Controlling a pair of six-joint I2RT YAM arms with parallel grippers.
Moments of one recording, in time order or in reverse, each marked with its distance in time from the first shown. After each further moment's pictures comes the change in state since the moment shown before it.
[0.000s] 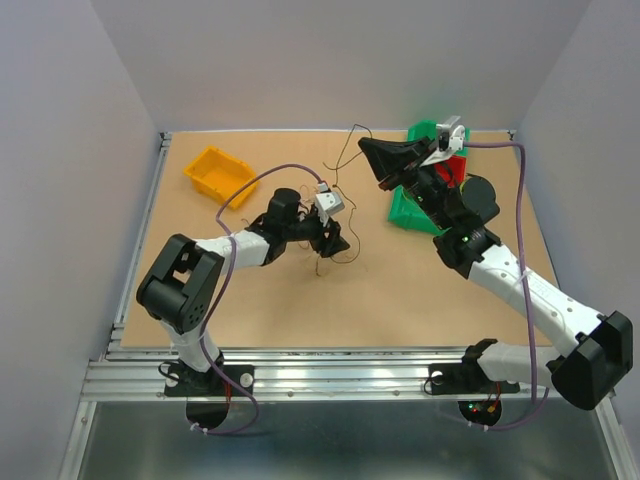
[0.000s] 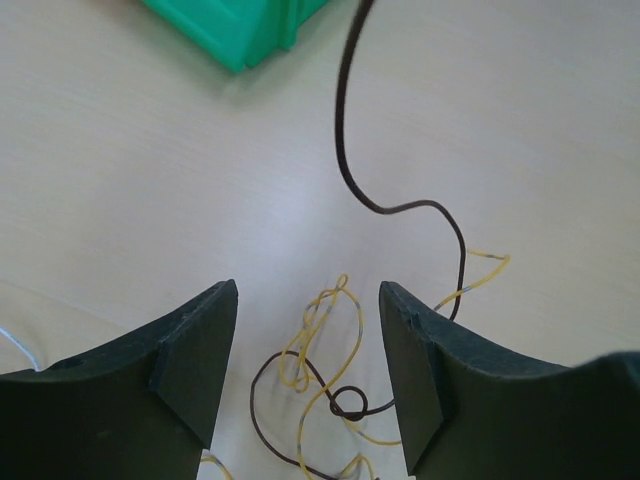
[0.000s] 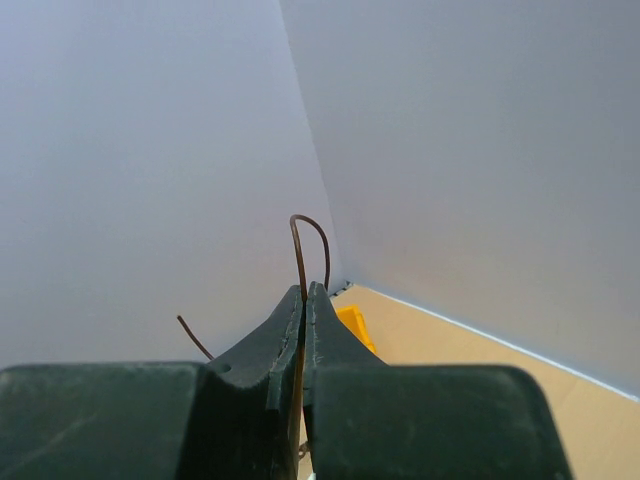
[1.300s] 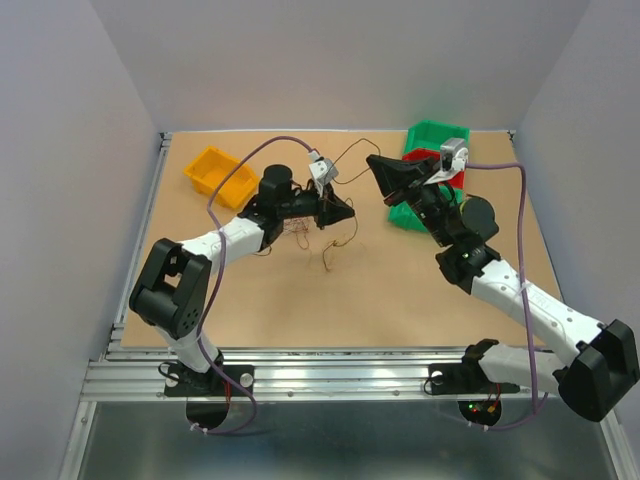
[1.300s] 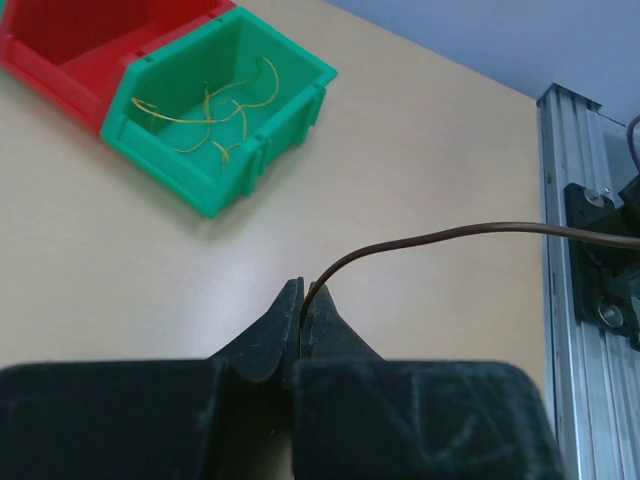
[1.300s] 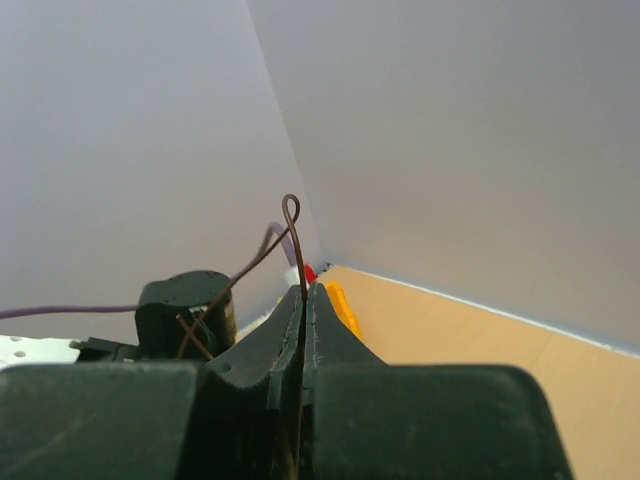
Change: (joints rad) left arm 0.027 -0.030 0.151 0.055 0.142 -0.253; right arm 0.000 -0.057 -0.160 0.077 0.057 0.004
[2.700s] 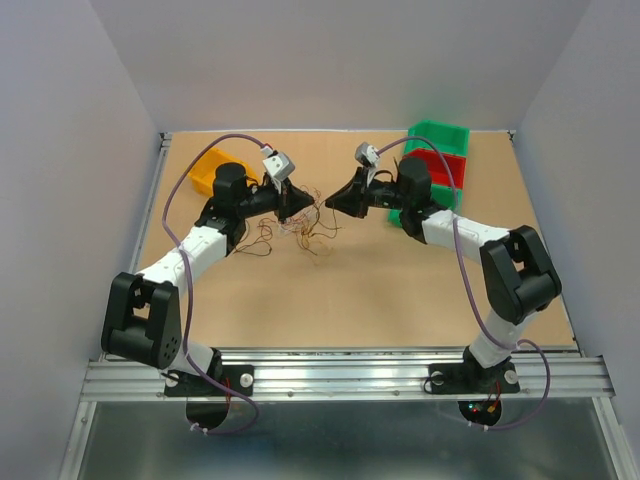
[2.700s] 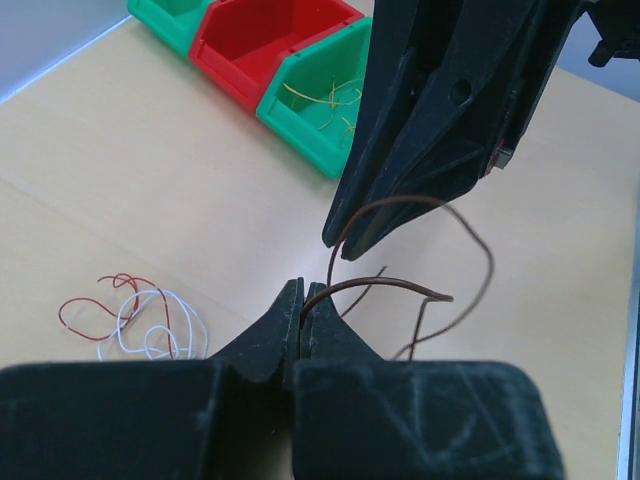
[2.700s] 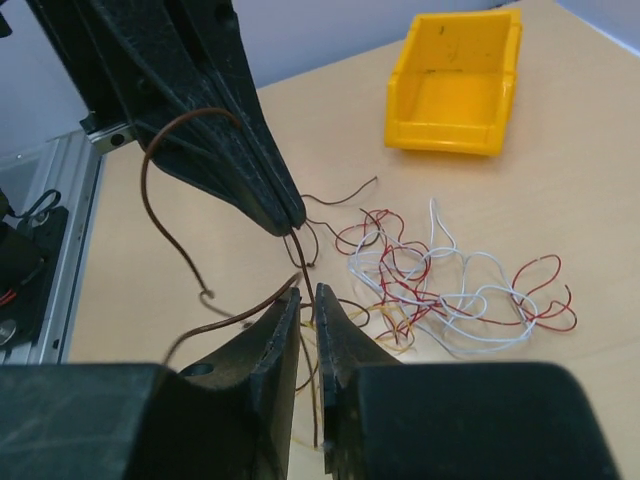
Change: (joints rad) left arm 0.221 -0.235 -0.108 -0.124 0.002 0.139; right arm -0.164 0.599 0.207 -0.137 -0.835 -0.156
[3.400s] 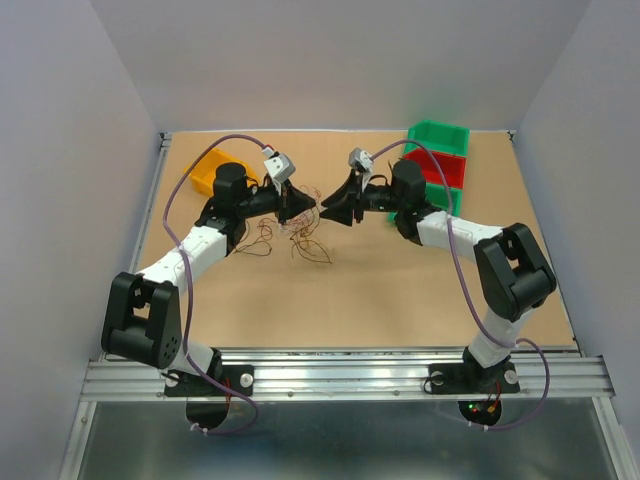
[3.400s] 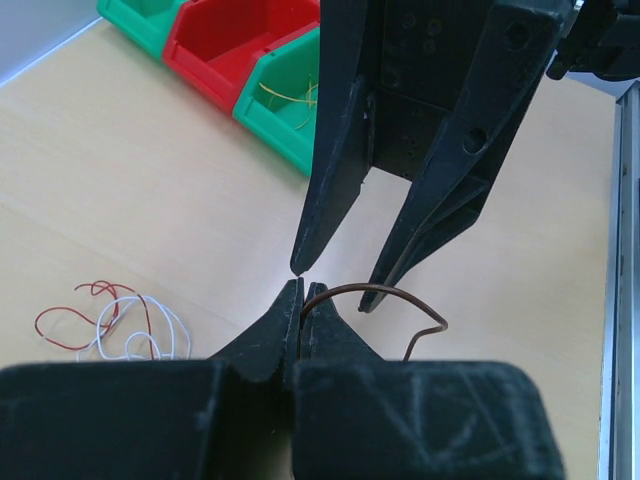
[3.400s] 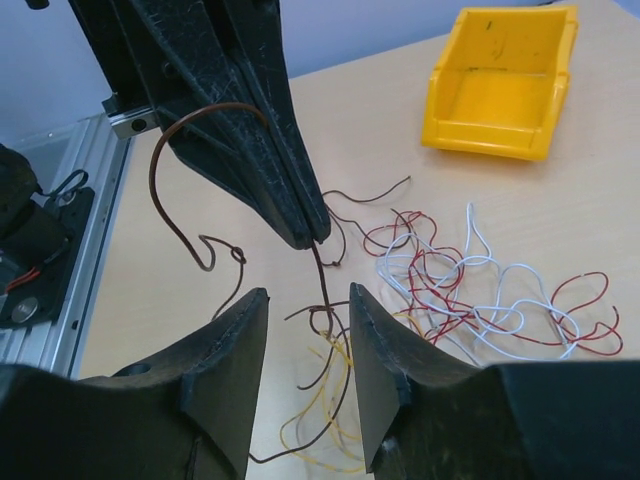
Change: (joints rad) left arm 0.000 0.001 0.001 -0.005 0.052 -0.001; right arm 0.027 0.028 0.000 0.044 -0.060 -0.005
